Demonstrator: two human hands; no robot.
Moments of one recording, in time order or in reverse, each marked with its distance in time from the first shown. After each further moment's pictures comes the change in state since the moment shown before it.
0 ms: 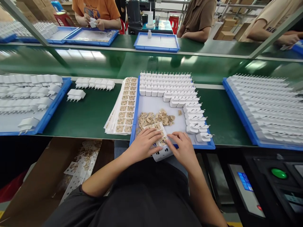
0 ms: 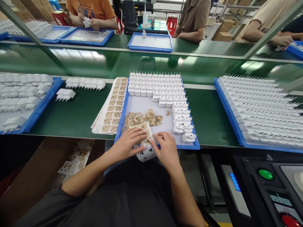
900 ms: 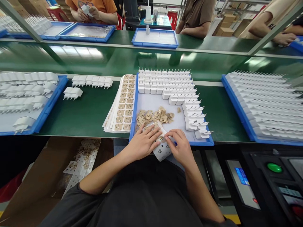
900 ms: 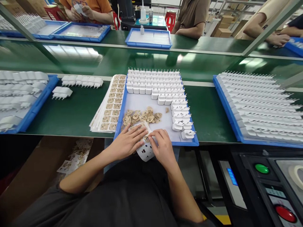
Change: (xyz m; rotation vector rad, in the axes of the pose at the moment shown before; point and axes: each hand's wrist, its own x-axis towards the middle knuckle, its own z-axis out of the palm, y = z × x) left_hand -0.004 0.003 0.004 0.223 -0.146 -0.058; right_hand 0.005 -0.017 -0.003 0.299 0.043 0.032
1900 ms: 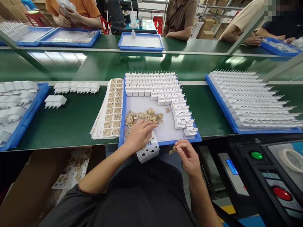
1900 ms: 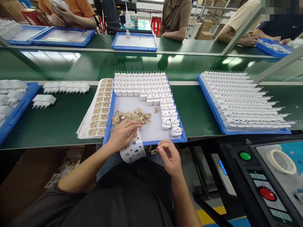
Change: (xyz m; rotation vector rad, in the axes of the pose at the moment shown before) left_hand 0.050 -0.002 0.001 -0.292 0.274 0.034; right_hand -0.067 0.033 -0.028 0.436 0.210 0.185
